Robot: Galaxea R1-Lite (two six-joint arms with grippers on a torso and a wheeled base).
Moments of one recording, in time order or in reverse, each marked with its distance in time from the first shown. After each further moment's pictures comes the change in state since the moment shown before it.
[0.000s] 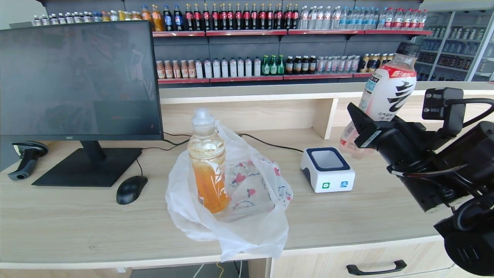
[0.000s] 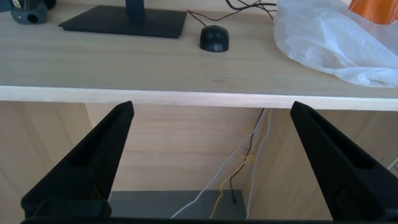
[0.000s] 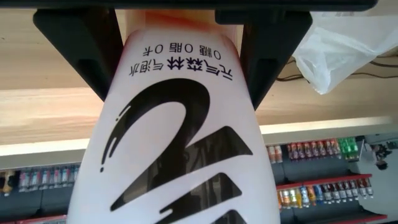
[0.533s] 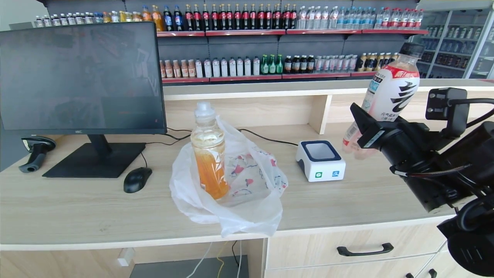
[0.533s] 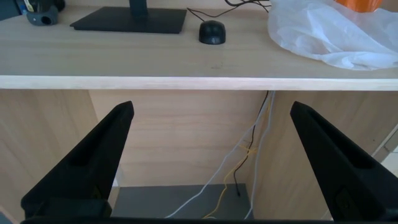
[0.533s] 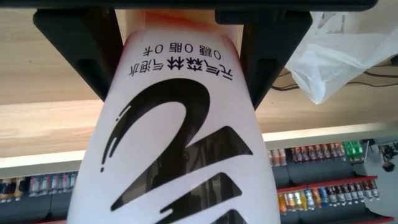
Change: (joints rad) left arm 0.001 0.000 0.000 0.001 -0.003 0.030; right arm -0.006 -0.012 0.010 0.001 0.000 0.003
